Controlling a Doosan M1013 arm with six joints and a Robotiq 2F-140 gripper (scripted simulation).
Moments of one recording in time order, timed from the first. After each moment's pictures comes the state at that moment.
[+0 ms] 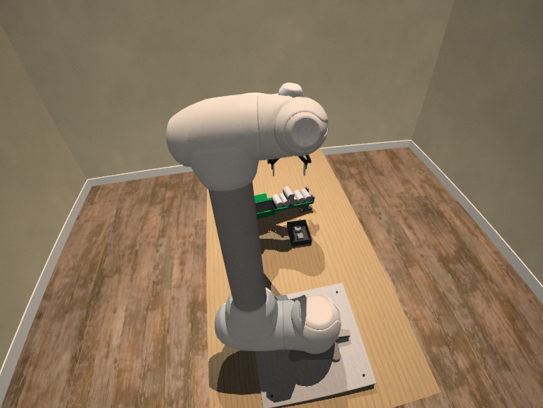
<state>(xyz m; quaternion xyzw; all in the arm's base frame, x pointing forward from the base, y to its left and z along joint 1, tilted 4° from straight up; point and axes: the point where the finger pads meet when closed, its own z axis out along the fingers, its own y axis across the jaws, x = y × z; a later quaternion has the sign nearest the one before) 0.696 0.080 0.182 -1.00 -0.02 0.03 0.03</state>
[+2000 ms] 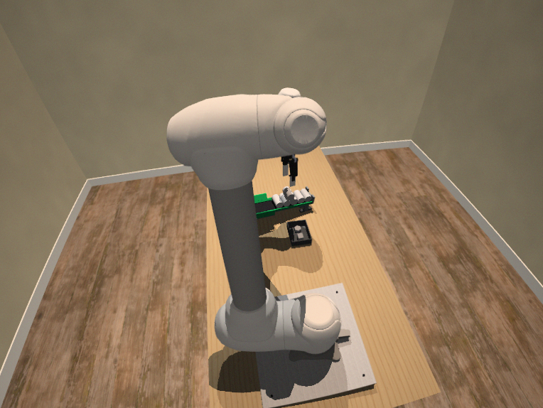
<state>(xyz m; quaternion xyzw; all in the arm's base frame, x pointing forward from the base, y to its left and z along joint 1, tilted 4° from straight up) 0.694 0.080 0.161 -0.83 0.55 0.04 0.01</state>
